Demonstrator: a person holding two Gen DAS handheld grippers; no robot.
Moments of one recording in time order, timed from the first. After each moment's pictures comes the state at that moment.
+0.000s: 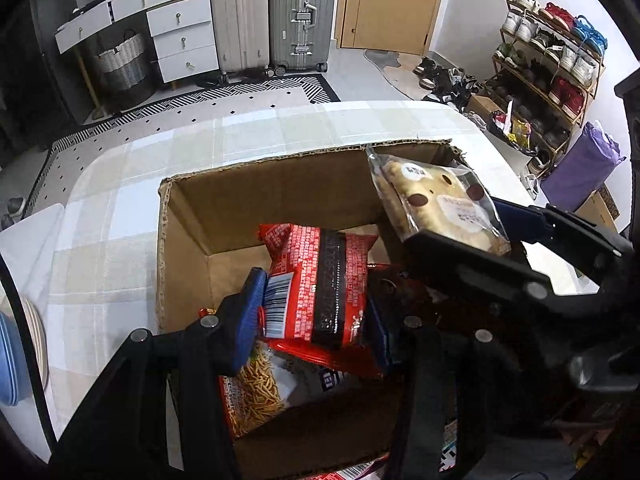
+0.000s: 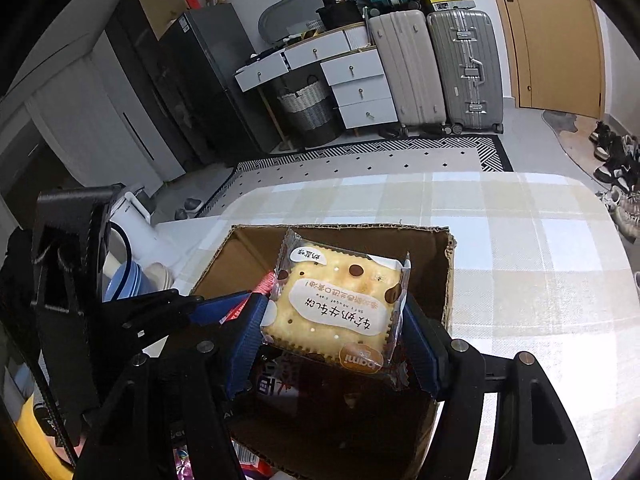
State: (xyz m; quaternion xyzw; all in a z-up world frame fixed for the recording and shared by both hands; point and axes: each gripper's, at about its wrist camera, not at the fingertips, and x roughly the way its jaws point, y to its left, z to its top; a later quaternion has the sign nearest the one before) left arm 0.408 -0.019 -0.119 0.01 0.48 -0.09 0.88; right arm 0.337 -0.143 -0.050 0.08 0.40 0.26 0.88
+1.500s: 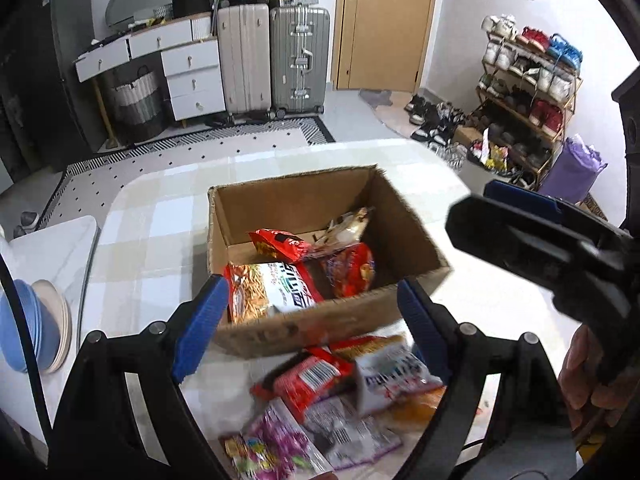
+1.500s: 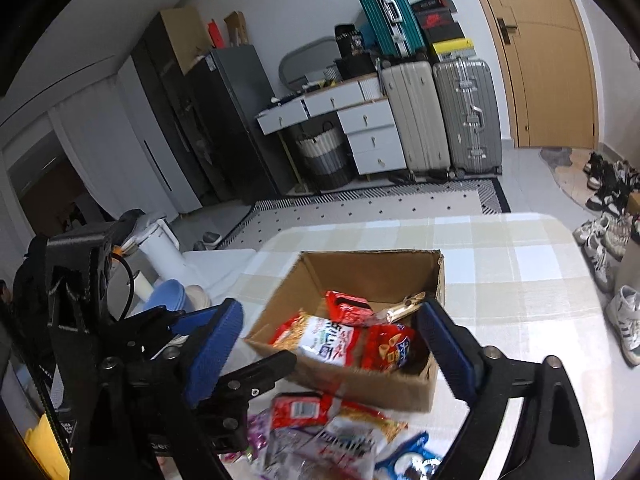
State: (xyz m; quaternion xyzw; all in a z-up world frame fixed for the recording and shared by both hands) left arm 0.231 -0.026 -0.006 0.01 0.40 -0.08 0.91; right arm 0.221 -0.170 0.036 0.09 0.31 0.27 0.91
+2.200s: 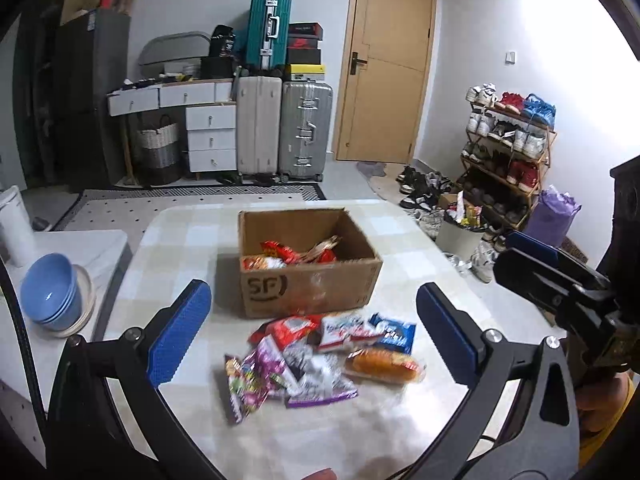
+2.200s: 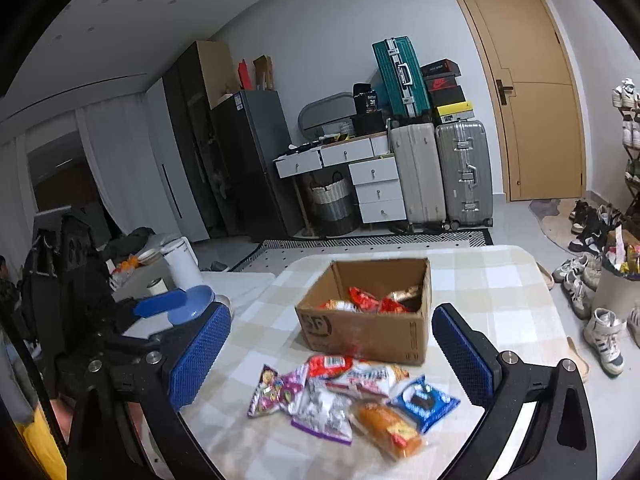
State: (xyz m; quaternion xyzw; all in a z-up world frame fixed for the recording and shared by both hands) left arm 0.000 -0.005 0.077 -0.03 0.27 -0.07 0.96; right arm 0.046 -0.208 0.062 0.08 0.21 0.26 0.94
